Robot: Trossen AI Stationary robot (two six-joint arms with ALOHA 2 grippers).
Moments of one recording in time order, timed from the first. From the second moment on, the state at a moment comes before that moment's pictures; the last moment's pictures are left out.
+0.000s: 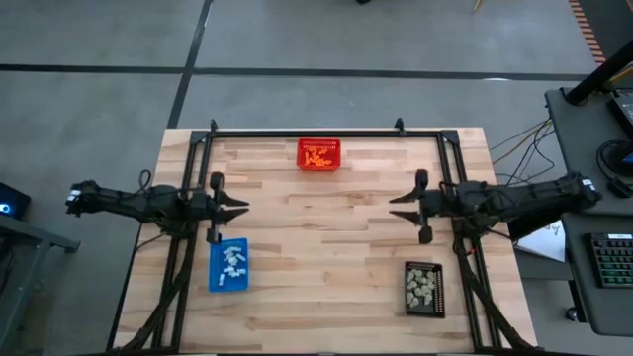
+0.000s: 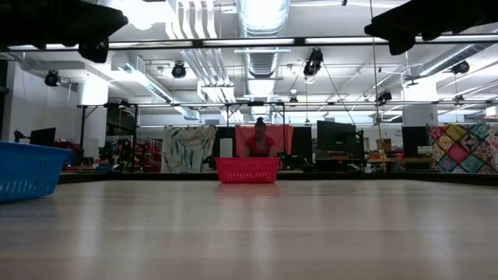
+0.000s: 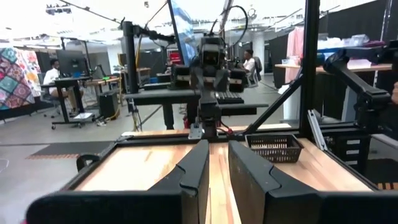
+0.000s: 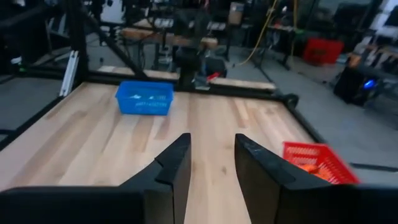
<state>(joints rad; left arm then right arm) -0.18 0.26 0.20 0.19 -0.20 0.08 0.13 0.57 0.41 0.03 0.14 -0.10</state>
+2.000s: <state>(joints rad) -0.18 0.14 0.01 0.05 -0.20 -0.14 0.06 0.02 0.01 0.04 0.13 -0.14</state>
